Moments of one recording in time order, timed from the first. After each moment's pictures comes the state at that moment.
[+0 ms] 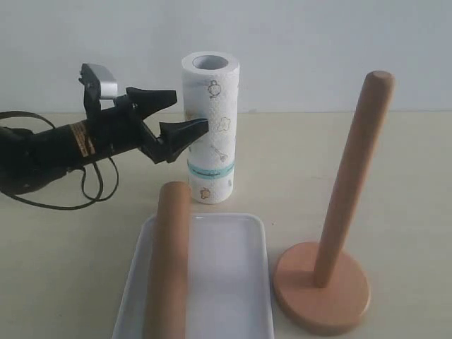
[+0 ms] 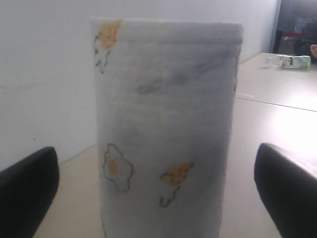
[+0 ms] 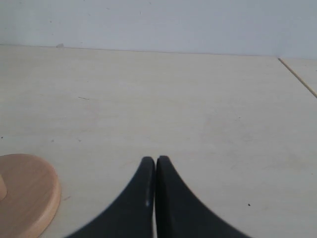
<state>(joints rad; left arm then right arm) -0.18 2.14 -1.08 0.94 -1.21 -0.50 0.03 0.00 0.00 -0.06 0.34 0.02</state>
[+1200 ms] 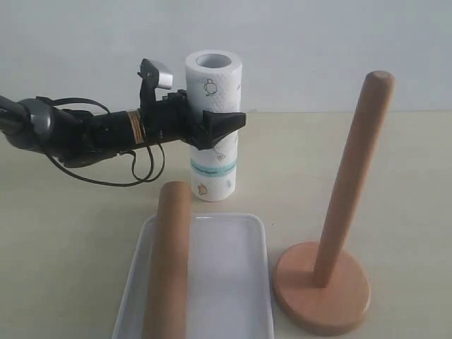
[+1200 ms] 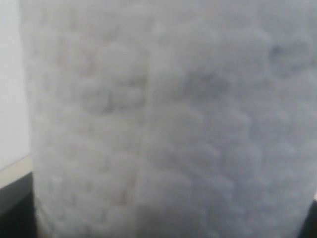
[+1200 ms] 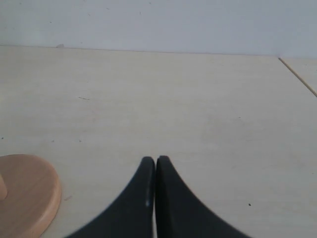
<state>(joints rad) -0.28 2.30 -1.40 1.03 -1.06 -0.74 0.03 0.00 0.00 -0.06 0.34 0.03</state>
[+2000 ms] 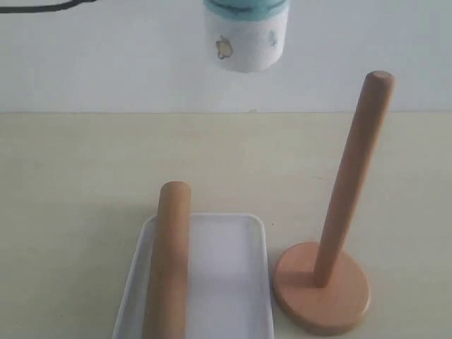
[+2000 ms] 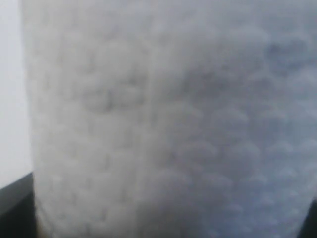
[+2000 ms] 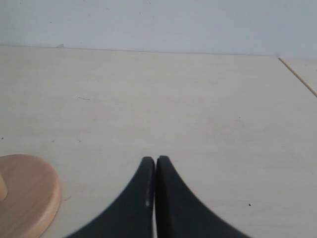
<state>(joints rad) -0.53 1.57 -1.46 1.38 -0.71 -1.27 0.03 0.00 0.00 -0.06 0.34 0.03</state>
